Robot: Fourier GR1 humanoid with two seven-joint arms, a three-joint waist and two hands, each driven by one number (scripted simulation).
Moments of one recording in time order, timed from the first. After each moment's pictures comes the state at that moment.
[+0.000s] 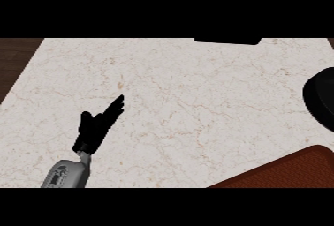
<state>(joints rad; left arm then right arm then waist) -0.17 0.15 -0.14 -1.31 0.04 -0.12 0.14 -0.54 -1.17 0.00 -0.62 0.23 0.31 -0.87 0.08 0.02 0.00</state>
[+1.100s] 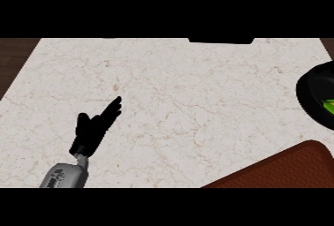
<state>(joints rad) -0.14 0.15 -0.13 -1.35 0.04 -0.12 0.16 -0.85 -0.85 0.23 -0.33 0.63 0.26 -0.73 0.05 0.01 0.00</state>
